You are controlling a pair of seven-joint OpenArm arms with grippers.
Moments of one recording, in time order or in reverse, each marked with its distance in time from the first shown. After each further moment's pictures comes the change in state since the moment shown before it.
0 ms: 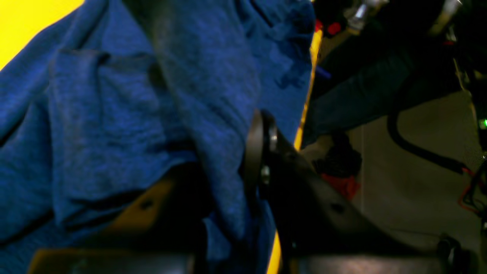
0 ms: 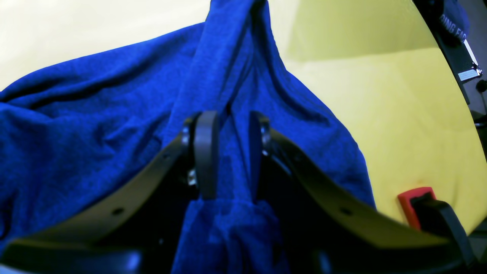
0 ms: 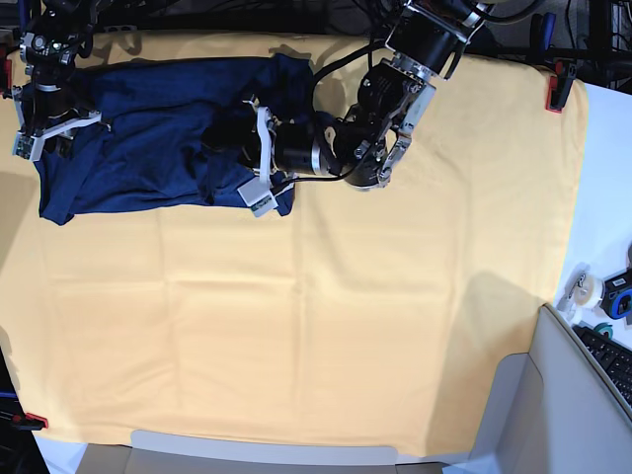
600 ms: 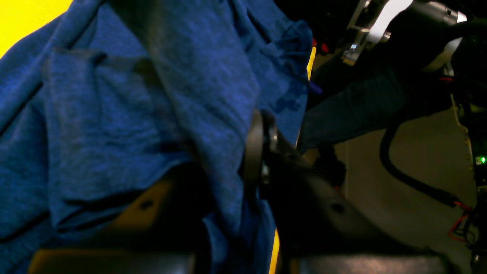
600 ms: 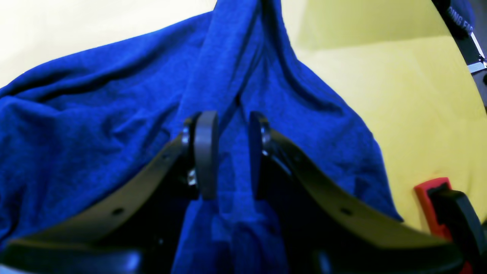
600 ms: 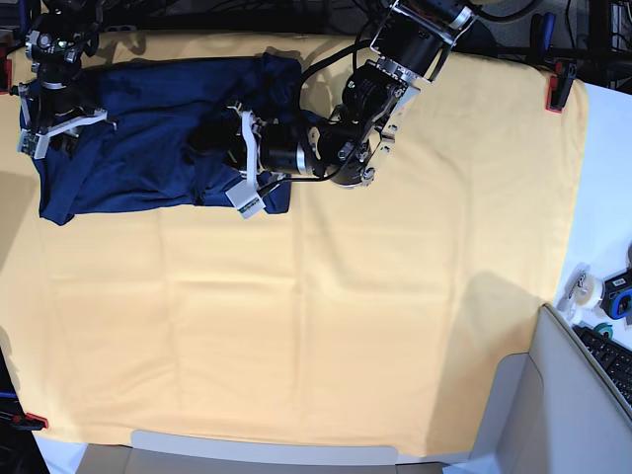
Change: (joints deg) left arm -0.7 2.7 0.0 -4.5 0.0 0.0 -2.7; right arm -0.2 -1.6 -0.2 0.0 0.0 0.0 0.0
